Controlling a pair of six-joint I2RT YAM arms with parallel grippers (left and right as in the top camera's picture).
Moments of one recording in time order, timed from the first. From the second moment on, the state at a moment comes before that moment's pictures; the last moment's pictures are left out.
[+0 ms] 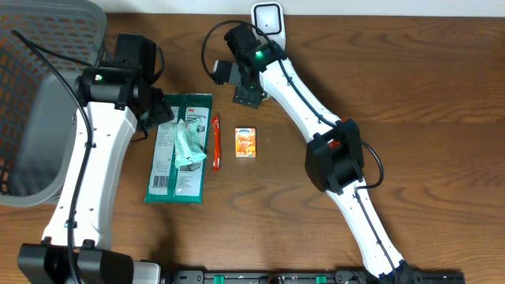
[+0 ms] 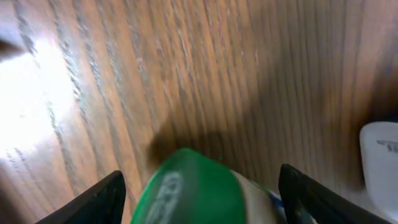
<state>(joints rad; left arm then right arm) -0.09 1.57 1.55 -1.30 -0.27 -0.51 0.57 2.66 2.53 -1.11 0.04 -0.77</state>
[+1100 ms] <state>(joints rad) -0.09 1.57 1.55 -1.30 -0.27 -0.51 0.35 2.42 2.53 -1.26 -0.13 0.04</state>
